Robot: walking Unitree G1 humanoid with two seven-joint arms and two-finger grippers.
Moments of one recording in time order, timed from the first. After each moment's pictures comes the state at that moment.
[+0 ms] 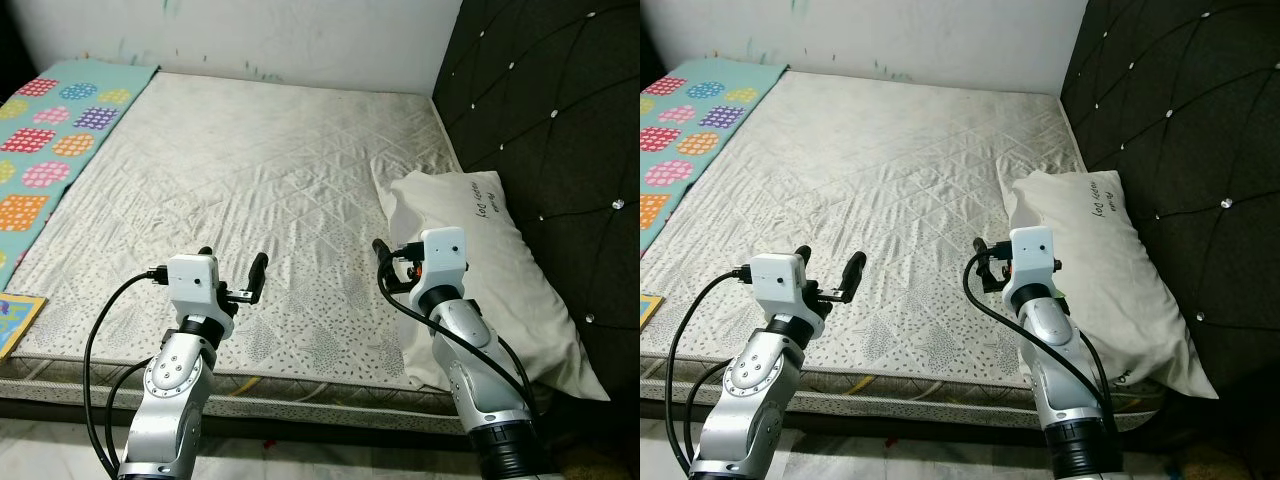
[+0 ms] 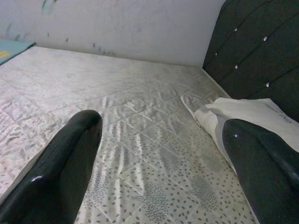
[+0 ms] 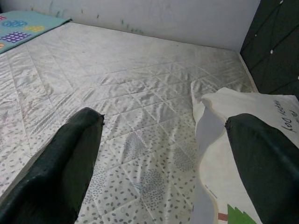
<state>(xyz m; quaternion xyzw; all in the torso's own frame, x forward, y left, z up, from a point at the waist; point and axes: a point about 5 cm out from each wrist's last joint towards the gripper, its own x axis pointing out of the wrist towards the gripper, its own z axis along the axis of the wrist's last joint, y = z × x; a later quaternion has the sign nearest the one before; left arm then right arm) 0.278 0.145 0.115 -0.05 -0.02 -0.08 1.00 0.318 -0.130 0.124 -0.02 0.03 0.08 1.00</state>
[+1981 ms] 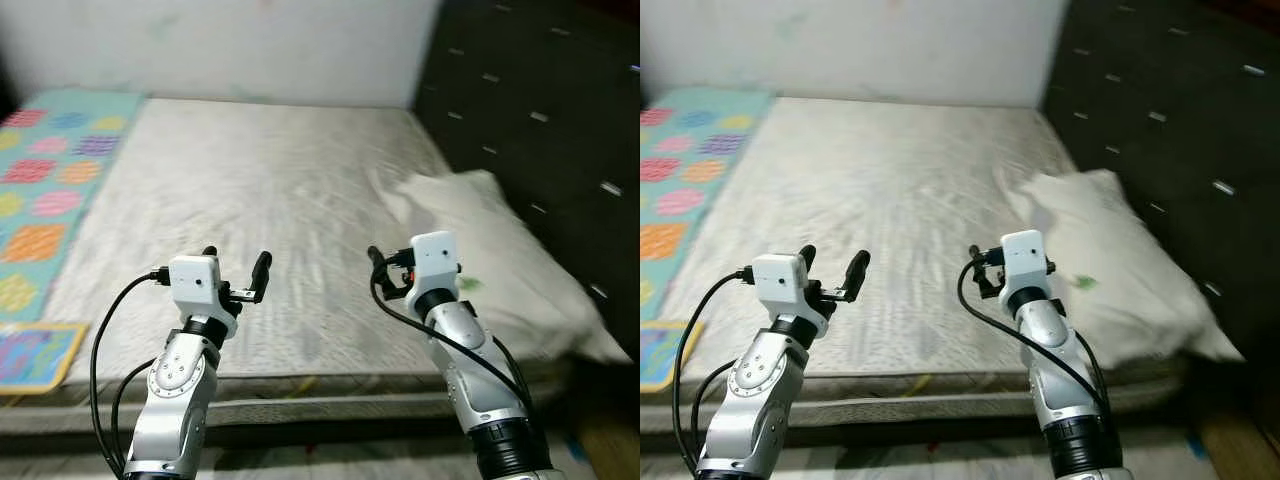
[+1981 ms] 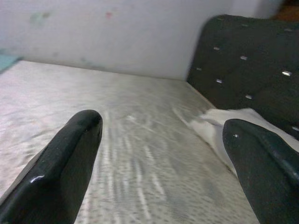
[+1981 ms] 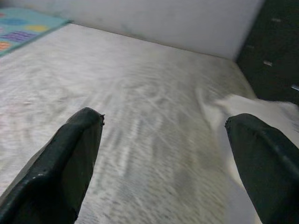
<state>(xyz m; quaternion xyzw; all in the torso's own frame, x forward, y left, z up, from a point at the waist) 0.281 0.143 0.115 -0.07 -0.04 -0.09 0.99 0.321 -0.125 0.118 -0.05 0.03 0.10 0.99</state>
